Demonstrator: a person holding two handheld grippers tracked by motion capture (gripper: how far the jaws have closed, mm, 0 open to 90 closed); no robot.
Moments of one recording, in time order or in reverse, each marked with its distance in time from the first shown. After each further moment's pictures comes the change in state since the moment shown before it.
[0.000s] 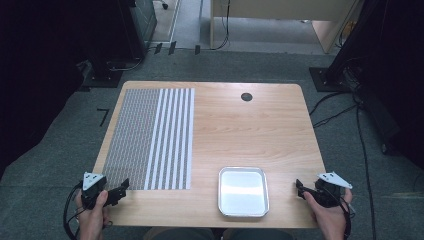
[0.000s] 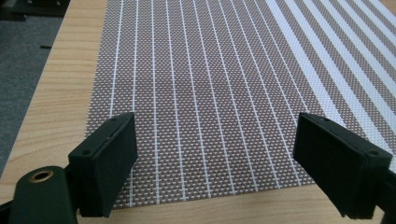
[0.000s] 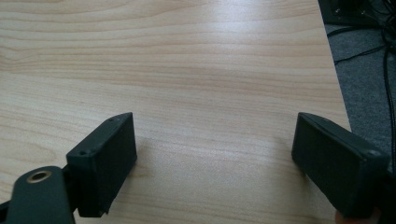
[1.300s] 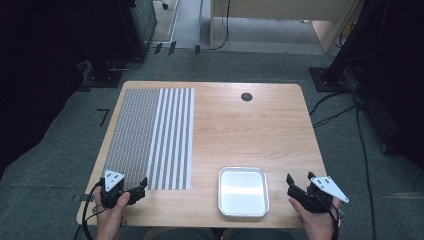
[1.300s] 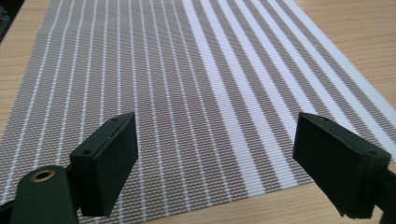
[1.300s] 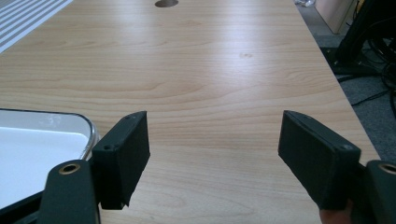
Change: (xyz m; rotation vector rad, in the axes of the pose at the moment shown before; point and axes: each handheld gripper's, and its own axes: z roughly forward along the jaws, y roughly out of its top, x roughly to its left) left arm -0.066 0.010 -0.004 -0.040 -0.040 0.106; right arm 0.056 0.012 -0.040 -0.239 0.029 0.058
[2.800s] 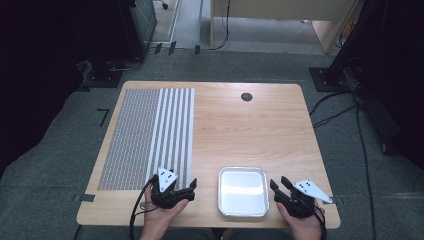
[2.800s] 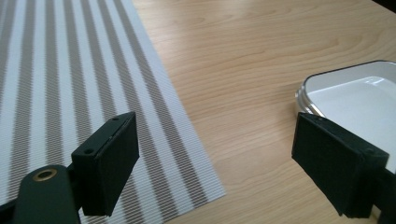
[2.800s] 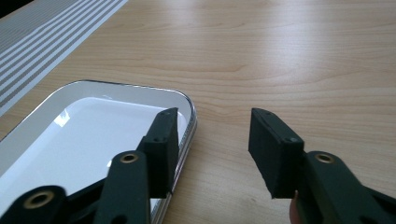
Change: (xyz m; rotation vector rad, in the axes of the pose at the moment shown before) left arm -0.134 0.024 0.016 -0.022 -0.178 0.086; right arm 0.038 -0.009 -0.001 0.055 0.206 -0.011
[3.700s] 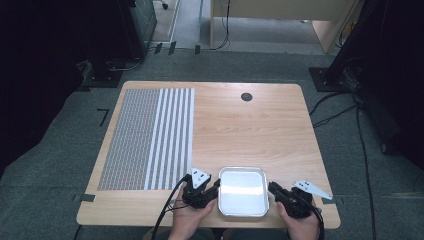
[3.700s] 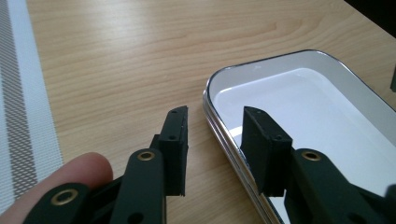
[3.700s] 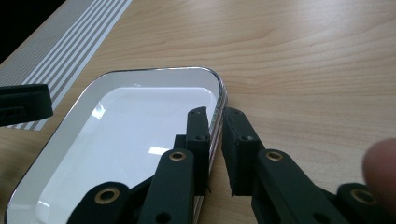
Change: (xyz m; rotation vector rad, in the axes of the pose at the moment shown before) left arm -0.060 0.002 0.040 0.086 -0.146 -0.018; right arm 0.000 -0.004 0.005 0.100 0.112 0.172
